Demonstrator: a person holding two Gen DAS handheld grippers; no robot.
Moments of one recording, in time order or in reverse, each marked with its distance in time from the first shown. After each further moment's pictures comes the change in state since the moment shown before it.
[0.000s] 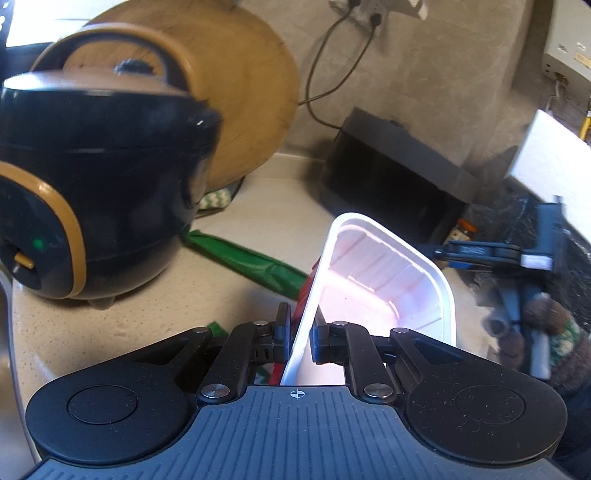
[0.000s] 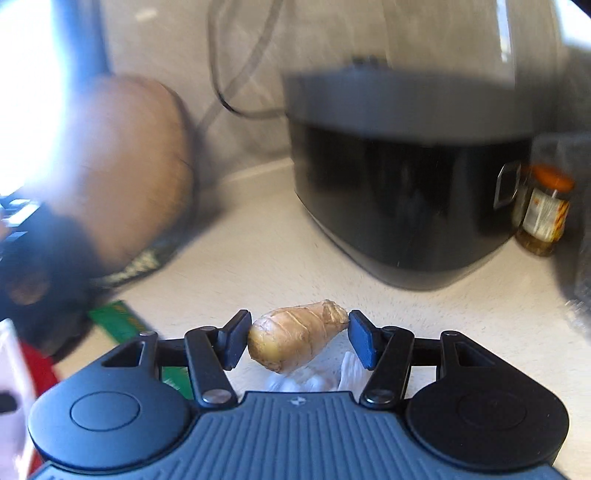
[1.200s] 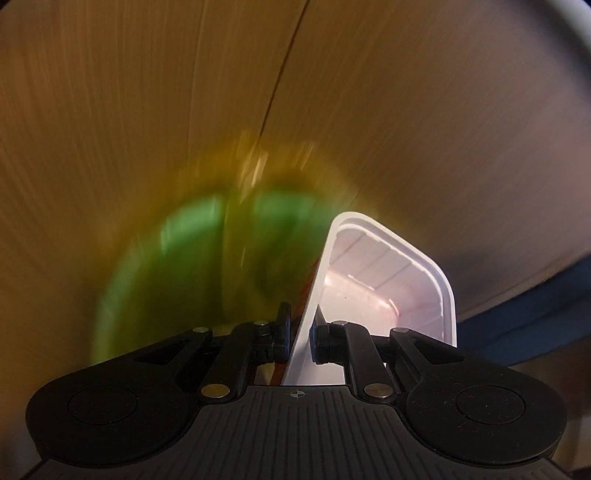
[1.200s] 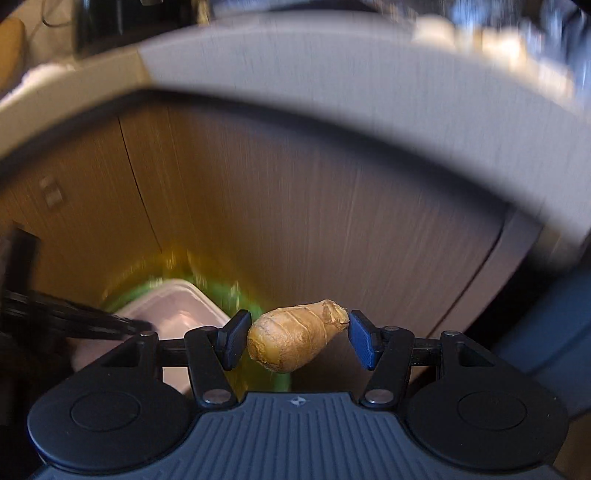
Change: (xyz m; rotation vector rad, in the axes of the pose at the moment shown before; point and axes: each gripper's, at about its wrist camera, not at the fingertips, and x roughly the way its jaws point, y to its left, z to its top) left arm 0.289 -0.224 -0.384 0.297 0.693 -0.208; right arm -0.197 -0.212 -0.395 0.228 0.179 -0.510
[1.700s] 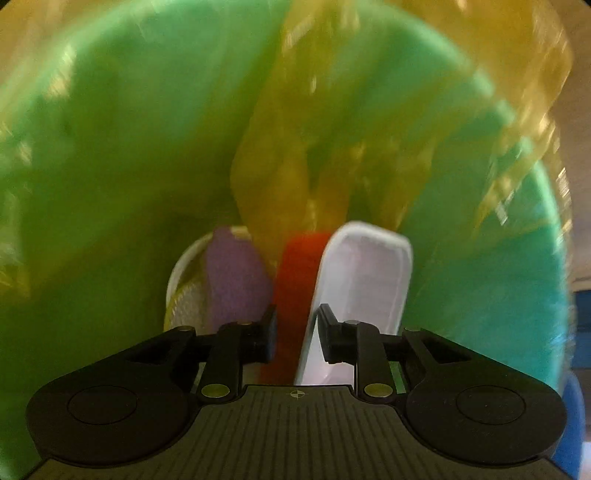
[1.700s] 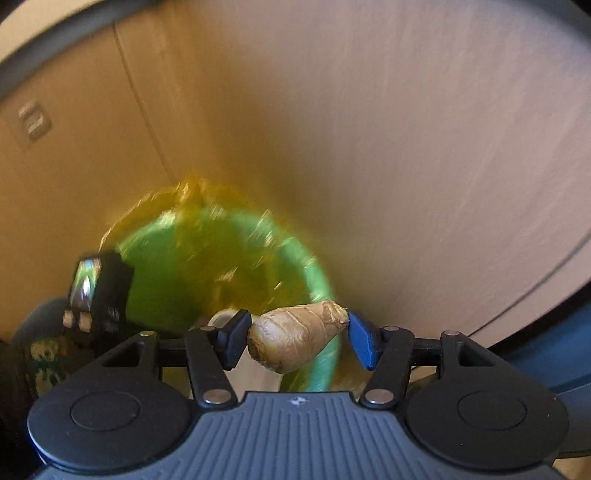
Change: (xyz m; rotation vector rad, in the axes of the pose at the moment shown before) left arm 0.107 0.045 -0.037 -0.167 0.219 0.024; right arm 0.084 0.026 -0.024 -0.005 0.200 0.114
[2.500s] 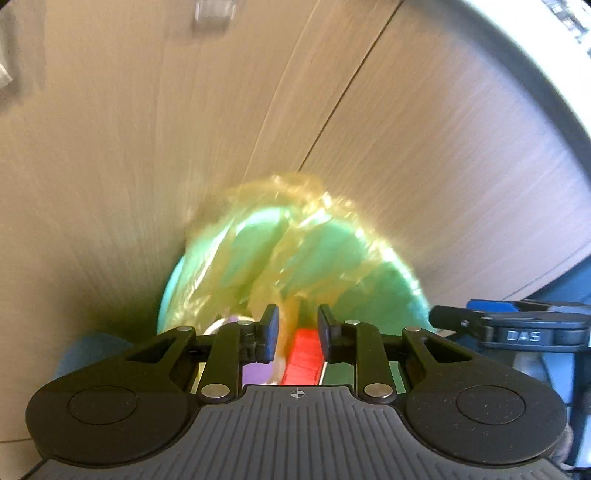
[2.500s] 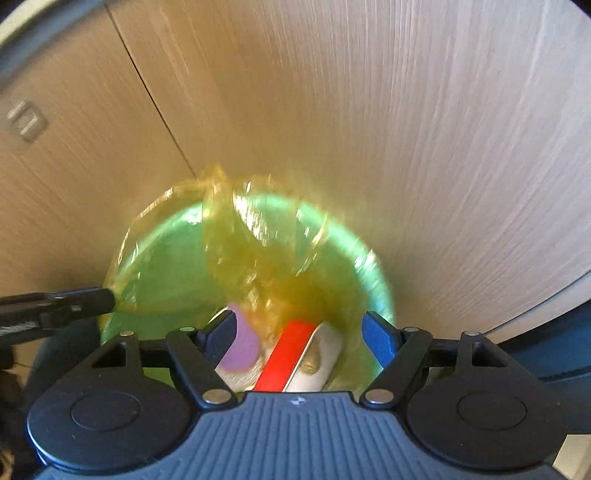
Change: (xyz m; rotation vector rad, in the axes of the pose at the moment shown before) left arm -0.214 0.005 -0.032 0.099 -0.382 -0.082; right arm 0.006 0.041 0.007 0.069 0.030 0.010
